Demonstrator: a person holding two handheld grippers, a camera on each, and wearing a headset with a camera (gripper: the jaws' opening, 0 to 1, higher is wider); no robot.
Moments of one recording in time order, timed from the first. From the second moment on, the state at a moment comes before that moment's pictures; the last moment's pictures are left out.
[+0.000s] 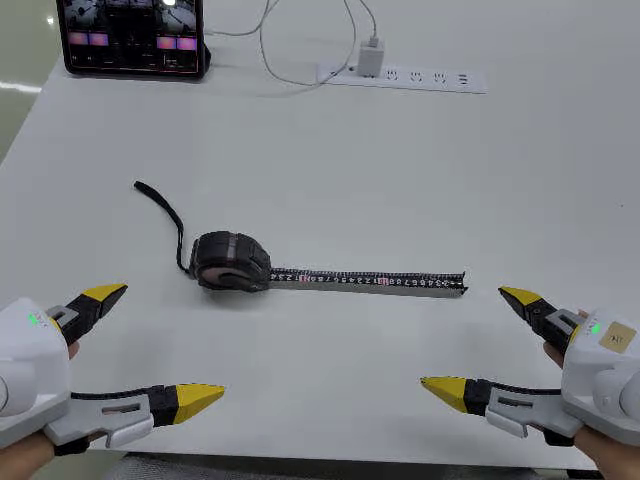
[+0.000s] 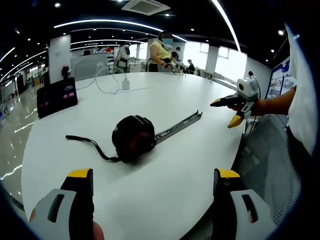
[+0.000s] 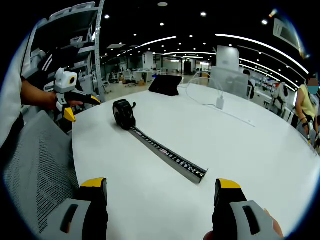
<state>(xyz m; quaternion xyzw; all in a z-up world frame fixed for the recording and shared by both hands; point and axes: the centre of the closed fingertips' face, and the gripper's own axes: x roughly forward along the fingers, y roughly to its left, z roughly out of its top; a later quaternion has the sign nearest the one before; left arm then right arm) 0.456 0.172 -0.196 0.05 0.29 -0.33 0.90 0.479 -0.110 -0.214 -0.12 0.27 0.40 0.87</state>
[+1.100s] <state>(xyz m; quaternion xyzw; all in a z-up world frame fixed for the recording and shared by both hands) 0.466 0.171 -0.196 0.06 0.29 -0.33 0.90 0.488 -0.113 -0.209 -0.12 0.27 0.41 0.86</state>
